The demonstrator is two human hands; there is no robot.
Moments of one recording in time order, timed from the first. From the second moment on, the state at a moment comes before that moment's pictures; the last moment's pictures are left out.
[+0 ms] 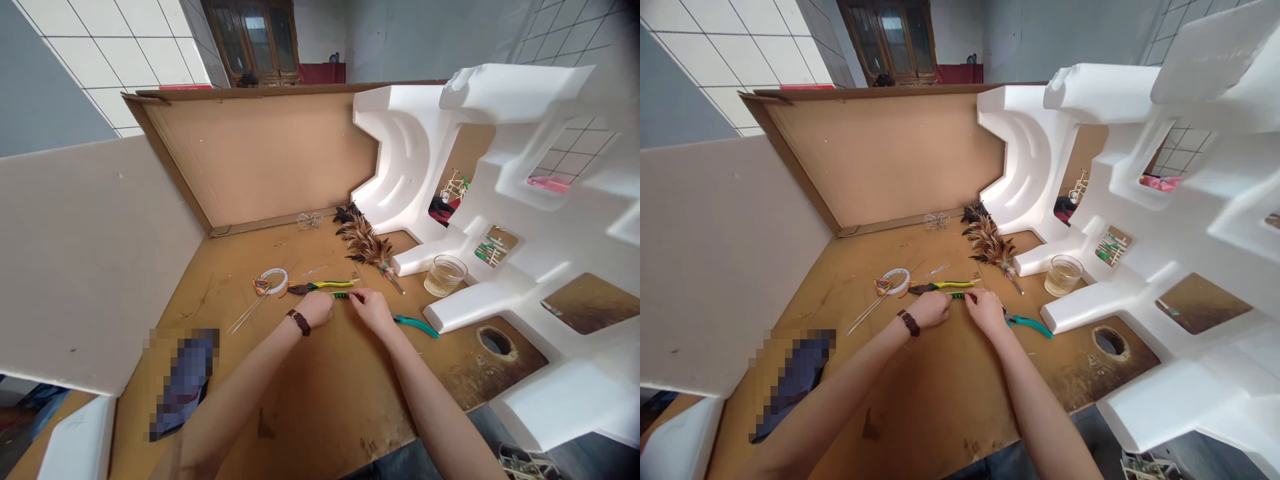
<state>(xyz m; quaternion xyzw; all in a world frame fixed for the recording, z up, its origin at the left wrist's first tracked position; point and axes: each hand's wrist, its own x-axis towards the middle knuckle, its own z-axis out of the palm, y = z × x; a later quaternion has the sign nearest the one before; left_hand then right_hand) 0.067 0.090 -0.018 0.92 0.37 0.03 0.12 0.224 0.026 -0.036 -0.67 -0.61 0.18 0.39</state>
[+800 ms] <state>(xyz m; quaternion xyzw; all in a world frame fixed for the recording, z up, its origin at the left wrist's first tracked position) 0.026 0.034 -0.004 0.92 0.35 0.02 0.17 0.209 0.023 -0.032 -0.47 -0.48 0.56 0.49</state>
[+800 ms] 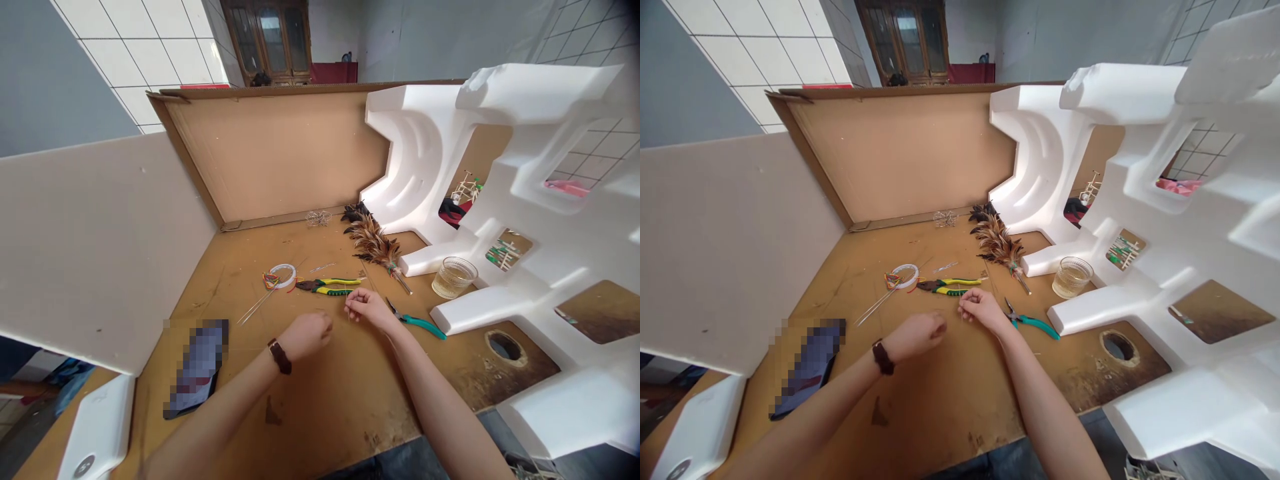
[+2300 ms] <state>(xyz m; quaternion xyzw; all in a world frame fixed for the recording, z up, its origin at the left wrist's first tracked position) 0.031 0.106 0.084 0.59 0.32 0.58 0.46 0.205 0.009 -0.019 -0.42 -0.59 0.59 0.36</state>
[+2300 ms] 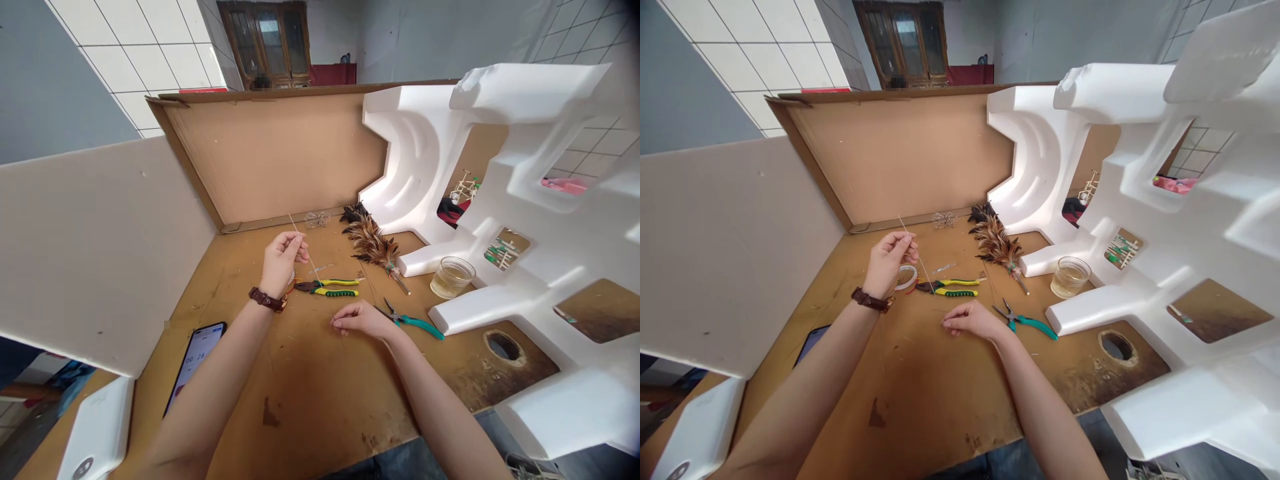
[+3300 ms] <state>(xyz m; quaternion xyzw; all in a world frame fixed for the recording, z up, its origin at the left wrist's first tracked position) 0.069 0.063 -0.060 0.58 0.36 0.44 0.59 0.213 0.029 -0.049 -0.50 -0.55 0.52 0.41</state>
